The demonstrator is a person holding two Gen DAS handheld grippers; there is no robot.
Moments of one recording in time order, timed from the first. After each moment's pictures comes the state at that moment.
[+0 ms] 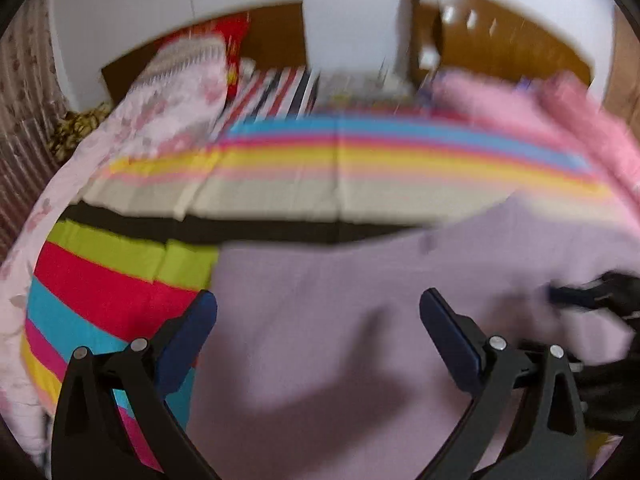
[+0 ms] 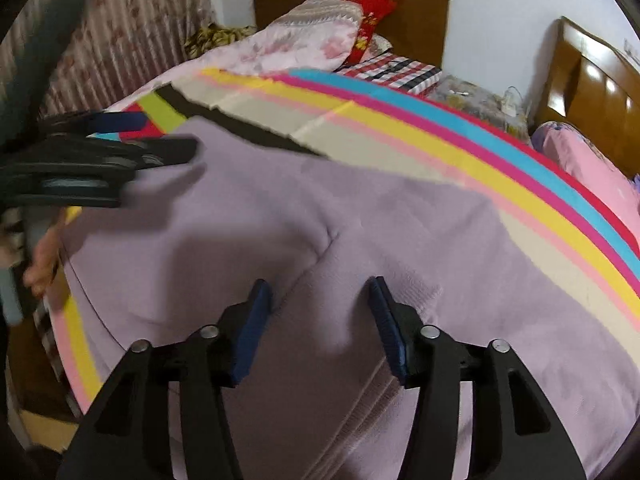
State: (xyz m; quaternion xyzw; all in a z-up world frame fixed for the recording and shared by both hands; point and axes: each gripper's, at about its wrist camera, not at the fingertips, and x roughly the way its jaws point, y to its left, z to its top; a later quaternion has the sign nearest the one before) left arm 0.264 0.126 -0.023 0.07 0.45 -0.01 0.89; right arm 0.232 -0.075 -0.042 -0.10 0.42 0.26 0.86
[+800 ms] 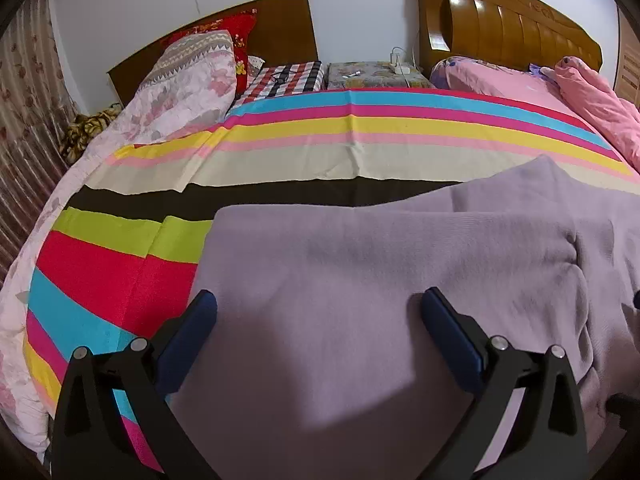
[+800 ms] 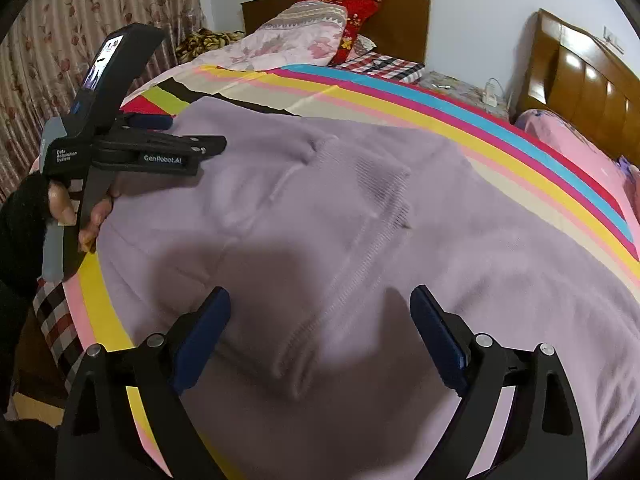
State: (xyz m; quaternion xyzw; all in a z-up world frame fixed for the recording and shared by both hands) left arm 0.242 0.127 -0.046 0.08 0.42 0.00 0.90; right arm 0.173 -0.111 -0.046 -0.08 0.42 0.22 0.87
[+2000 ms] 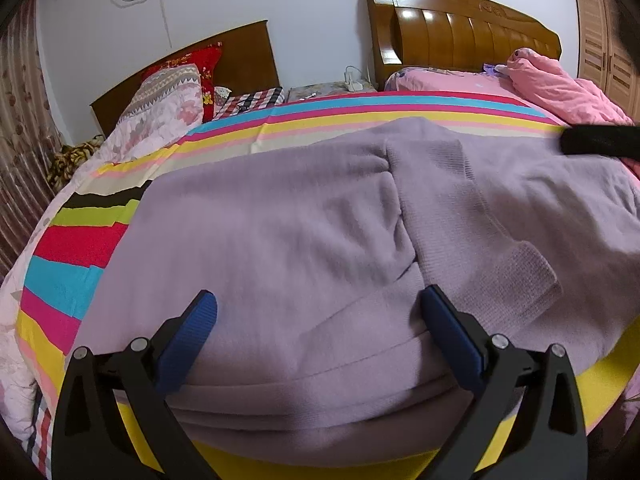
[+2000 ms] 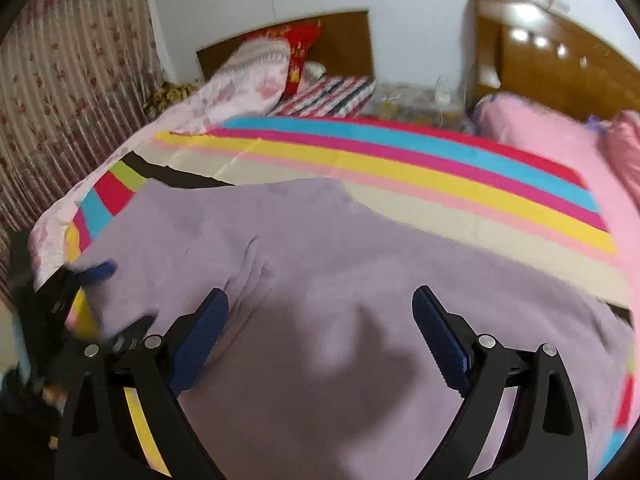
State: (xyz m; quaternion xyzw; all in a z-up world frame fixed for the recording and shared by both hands) left arm 0.137 0.041 -0.053 0.10 0.38 -0.05 0.92; right arm 0.236 -0.213 -0.022 0.00 0.43 0.17 0.89
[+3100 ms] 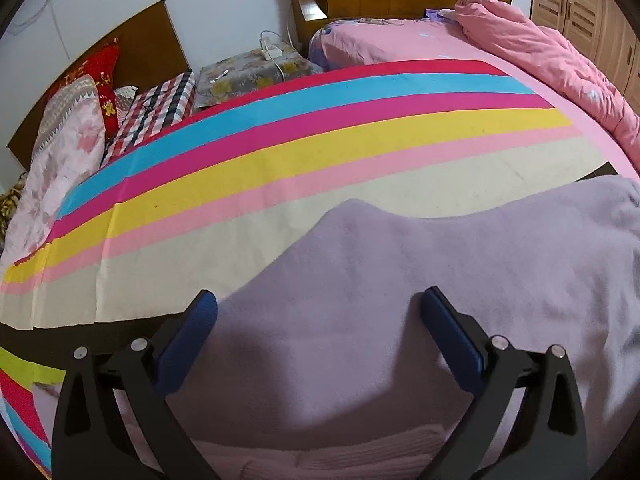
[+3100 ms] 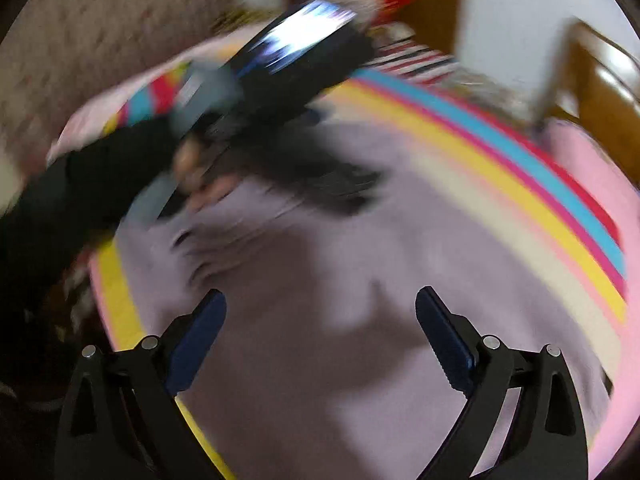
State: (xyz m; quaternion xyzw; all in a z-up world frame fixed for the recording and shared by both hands) left arm 0.318 -0.064 -0.025 0.16 0.46 -0.16 0.86; right arm 0.188 -0.180 -0.028 -0.15 0.46 0.31 0.81
